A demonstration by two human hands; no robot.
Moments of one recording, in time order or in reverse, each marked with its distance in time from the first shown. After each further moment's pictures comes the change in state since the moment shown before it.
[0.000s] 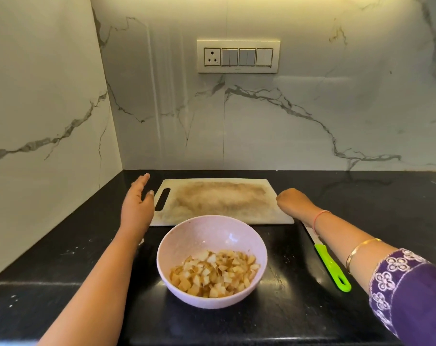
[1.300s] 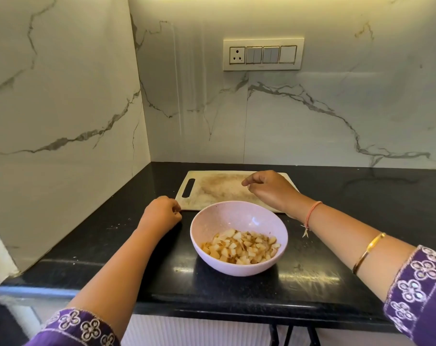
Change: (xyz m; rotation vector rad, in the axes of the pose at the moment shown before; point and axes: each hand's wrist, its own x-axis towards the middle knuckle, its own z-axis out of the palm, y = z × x) left_hand -0.020 -0.021 -0.040 0.767 -0.375 0.023; right_hand -0.101 -0.091 0.018 0.172 -0.110 -0.512
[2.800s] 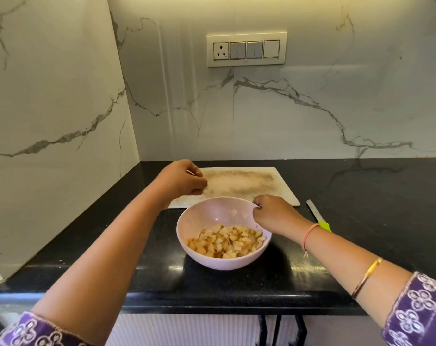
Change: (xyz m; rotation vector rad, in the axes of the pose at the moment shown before) left_hand -0.028 0.106 -0.062 -0.661 -0.101 0.022; right_hand -0.036 0.038 0.007 -0.245 -0.064 0.248
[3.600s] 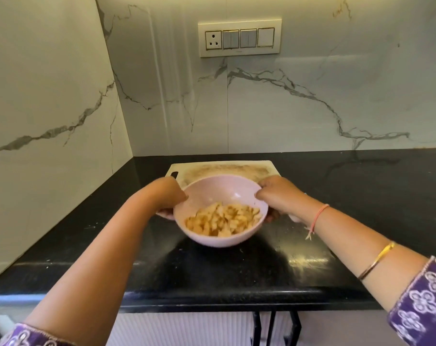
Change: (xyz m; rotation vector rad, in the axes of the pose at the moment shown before) left_hand -0.001 -0.011 0.003 0.361 -0.134 -0.346; right_hand -0.002 -0.003 -0.029 0.472 -0.051 0.134
